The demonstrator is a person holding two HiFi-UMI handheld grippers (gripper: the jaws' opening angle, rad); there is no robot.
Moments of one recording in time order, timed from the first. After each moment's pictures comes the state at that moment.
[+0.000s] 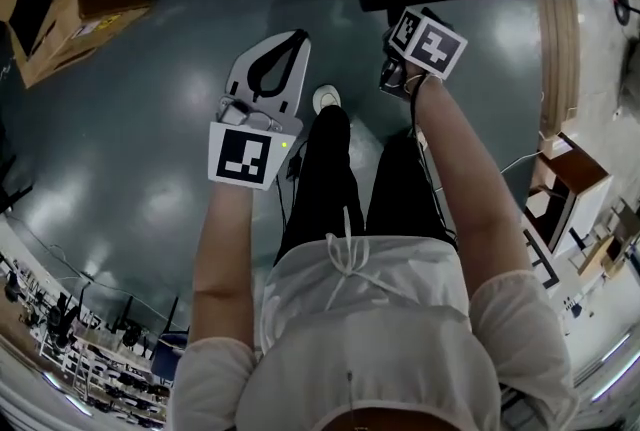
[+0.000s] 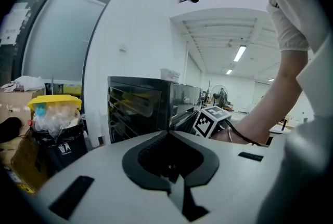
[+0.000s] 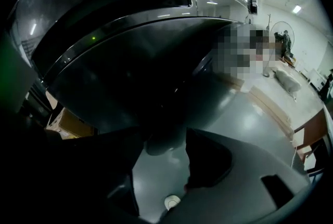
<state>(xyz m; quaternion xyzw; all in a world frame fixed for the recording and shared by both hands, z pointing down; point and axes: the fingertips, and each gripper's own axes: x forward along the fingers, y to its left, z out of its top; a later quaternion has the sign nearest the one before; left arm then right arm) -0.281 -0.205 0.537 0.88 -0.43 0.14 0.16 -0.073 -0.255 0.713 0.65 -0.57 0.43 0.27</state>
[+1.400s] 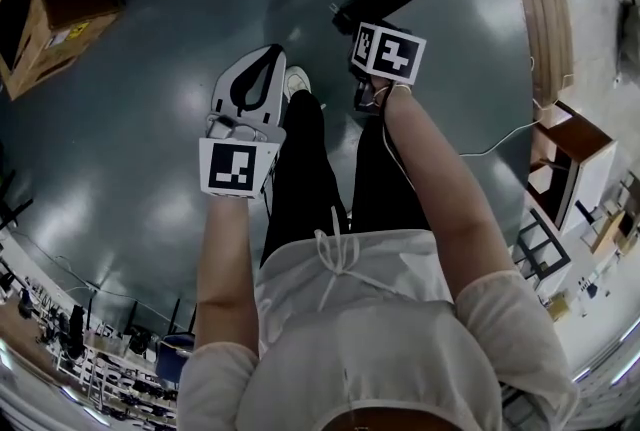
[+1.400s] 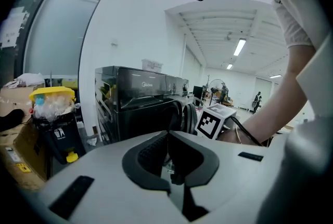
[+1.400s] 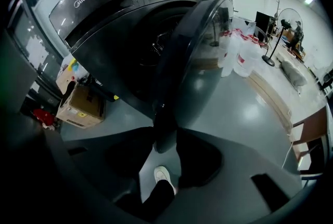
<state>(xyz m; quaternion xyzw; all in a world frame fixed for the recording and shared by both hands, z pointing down) -0.154 -0.093 0.553 0.87 -0.43 0.17 0.17 0.011 -0.107 0.731 0.58 -0.58 0.49 0.31</state>
